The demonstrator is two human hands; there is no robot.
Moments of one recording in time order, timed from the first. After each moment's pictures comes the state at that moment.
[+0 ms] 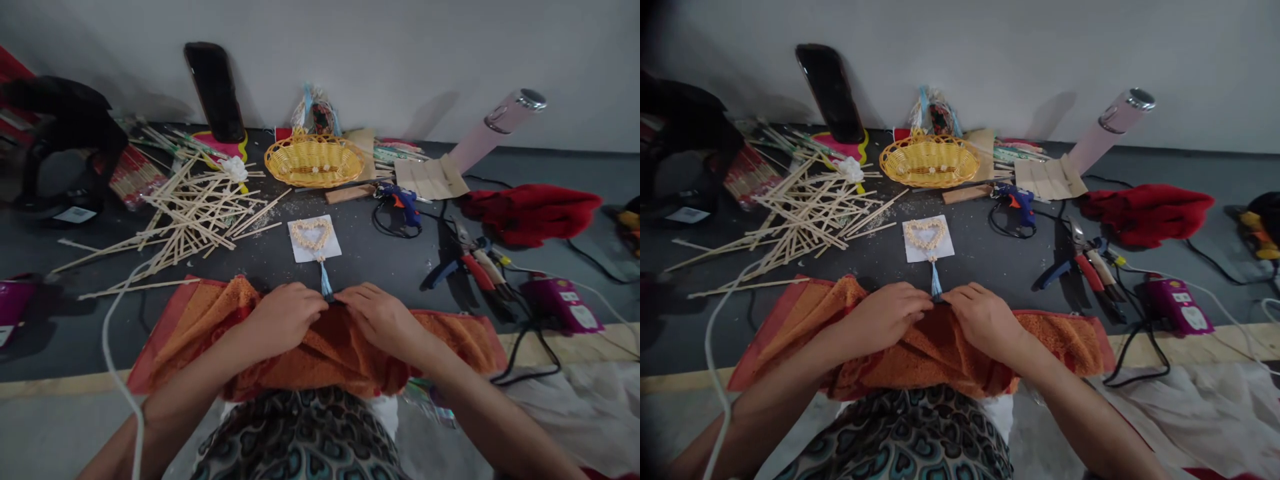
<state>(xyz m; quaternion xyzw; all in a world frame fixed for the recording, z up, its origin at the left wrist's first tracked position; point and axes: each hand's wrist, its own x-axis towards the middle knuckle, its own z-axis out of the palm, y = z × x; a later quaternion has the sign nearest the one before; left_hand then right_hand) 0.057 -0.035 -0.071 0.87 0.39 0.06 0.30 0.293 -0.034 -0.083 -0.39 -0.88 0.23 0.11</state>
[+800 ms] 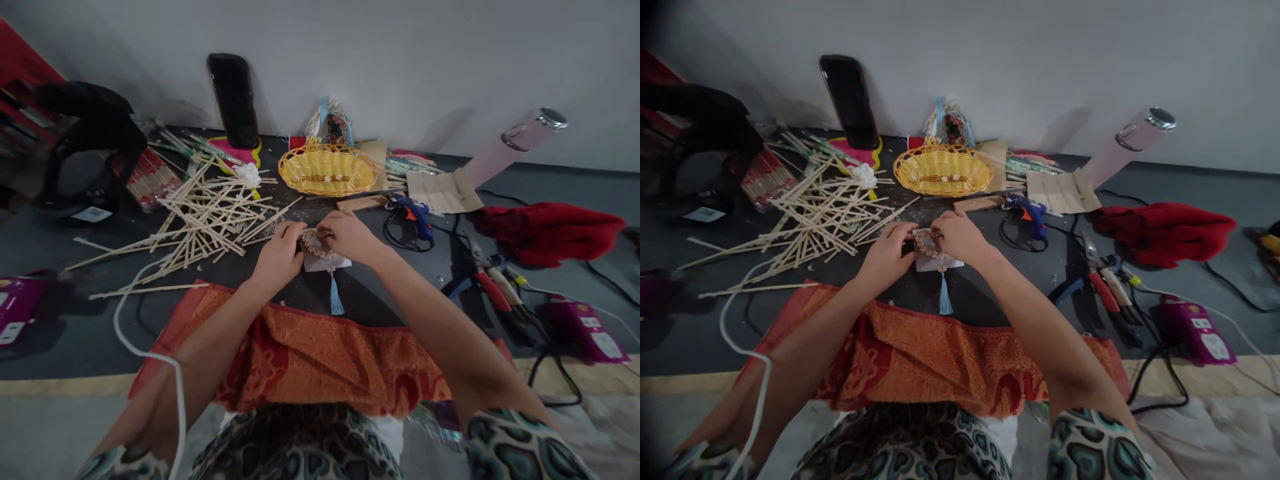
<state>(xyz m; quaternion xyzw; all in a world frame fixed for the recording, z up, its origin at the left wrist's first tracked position) 0.032 0.052 -0.116 0.74 0.58 0.27 0.18 0.219 0.132 -0.097 -0.38 -0.91 0.13 0.09</state>
